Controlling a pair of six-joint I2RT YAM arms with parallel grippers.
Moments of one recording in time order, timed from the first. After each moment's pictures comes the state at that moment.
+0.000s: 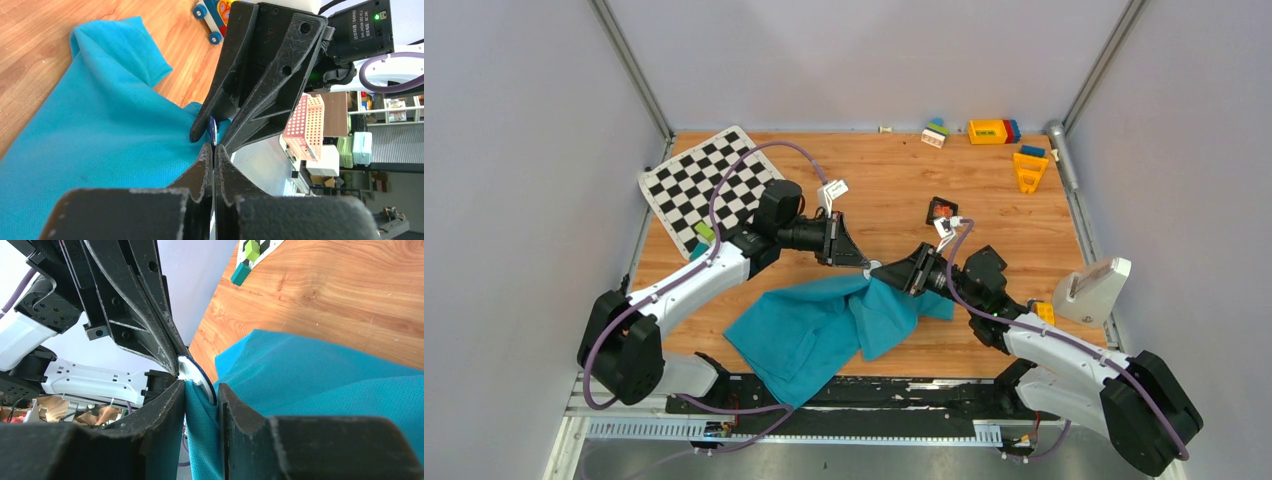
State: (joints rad) left arm -0.60 1.35 0.94 -0.07 0.85 -0.60; right arm 0.65 1.01 0.34 0.64 -0.40 1.01
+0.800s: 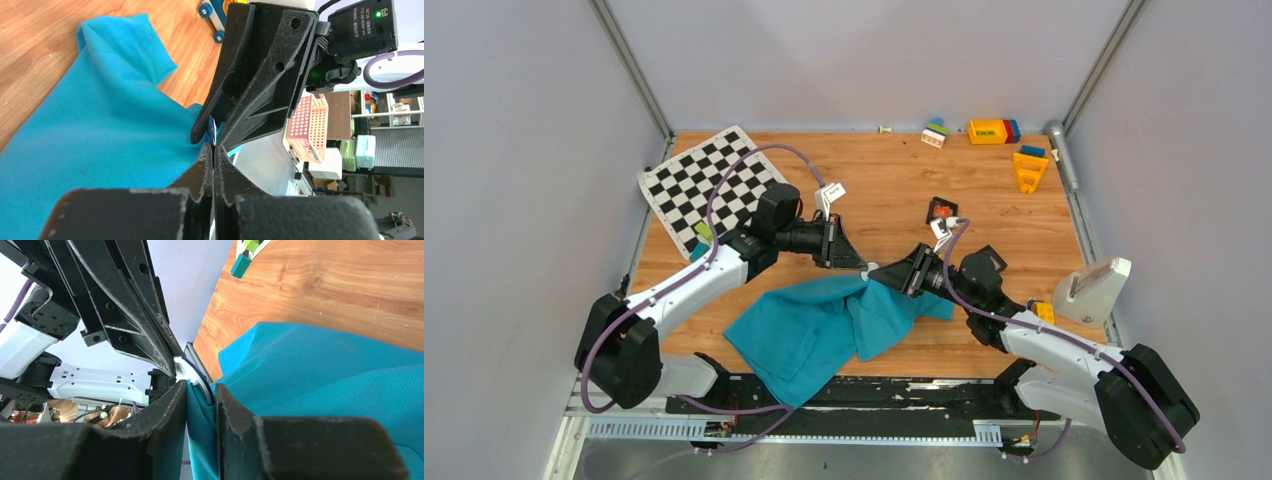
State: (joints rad) left arm -0.59 1.33 0.92 -0.07 0.83 -0.60; right arm 0.65 1.04 0.34 0.65 -0.39 1.06
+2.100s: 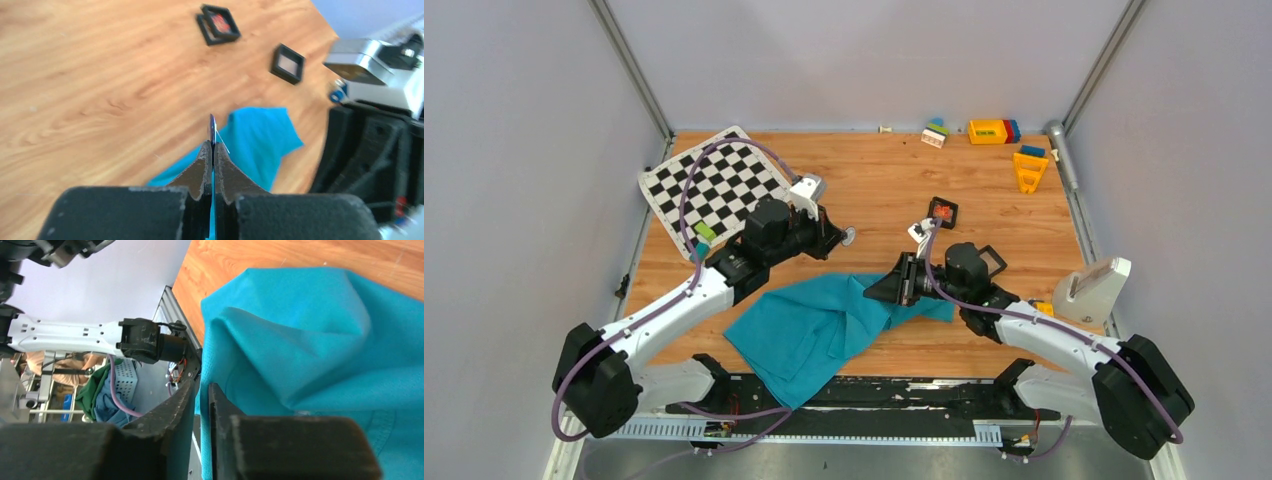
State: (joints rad) left arm -0.66 1.17 0.83 0.01 0.18 -0.35; right arm 0.68 1.10 0.43 0.42 -0.55 0.88
